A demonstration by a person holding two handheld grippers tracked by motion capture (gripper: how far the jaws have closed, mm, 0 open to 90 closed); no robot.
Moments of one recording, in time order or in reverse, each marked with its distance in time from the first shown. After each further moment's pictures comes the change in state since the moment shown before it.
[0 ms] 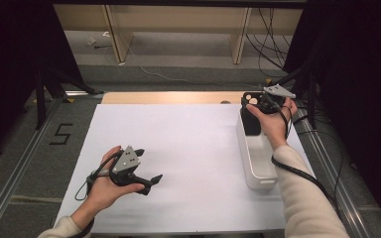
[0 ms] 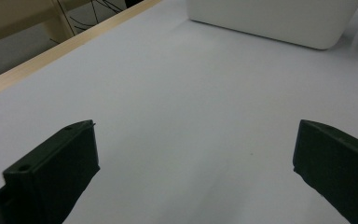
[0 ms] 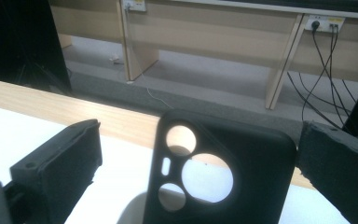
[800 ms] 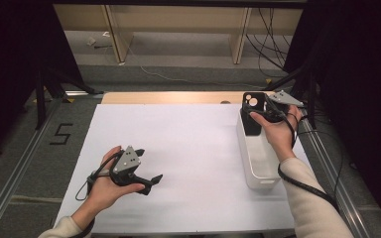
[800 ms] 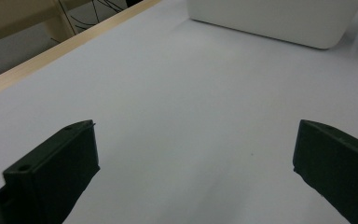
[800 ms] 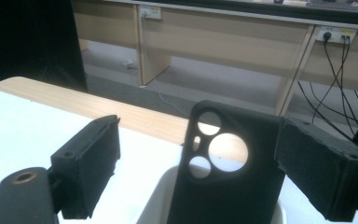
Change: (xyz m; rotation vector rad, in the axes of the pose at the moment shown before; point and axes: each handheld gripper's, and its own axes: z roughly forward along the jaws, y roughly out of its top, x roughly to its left) left arm 0.000 0.000 0.001 0.002 0.005 0.000; right arm 0.012 -0.002 -0.040 -0.028 0.052 -0.027
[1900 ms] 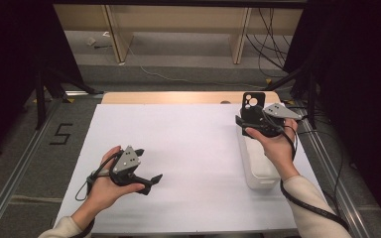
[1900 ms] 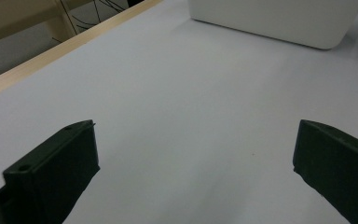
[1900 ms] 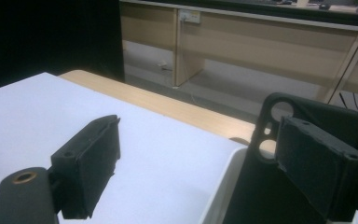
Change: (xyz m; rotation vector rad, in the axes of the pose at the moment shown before) left arm 0.000 0.000 -0.001 -0.001 0.005 -0.003; right arm 0.037 -0.009 -0.035 -0.017 0.141 -0.039
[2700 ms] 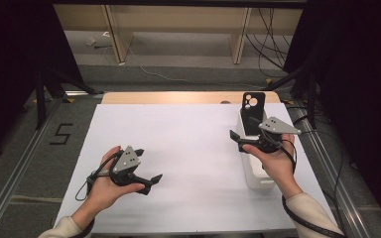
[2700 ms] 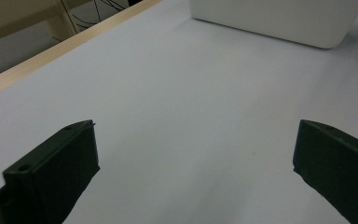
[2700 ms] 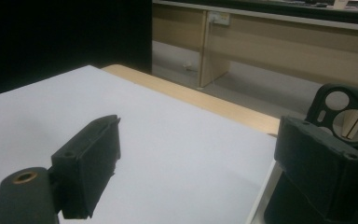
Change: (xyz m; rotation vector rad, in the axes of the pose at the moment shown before) left arm 0.000 -0.001 0.000 0.000 0.000 -0.004; right arm 0.032 -0.013 -0.026 -0.007 0.104 -0.028
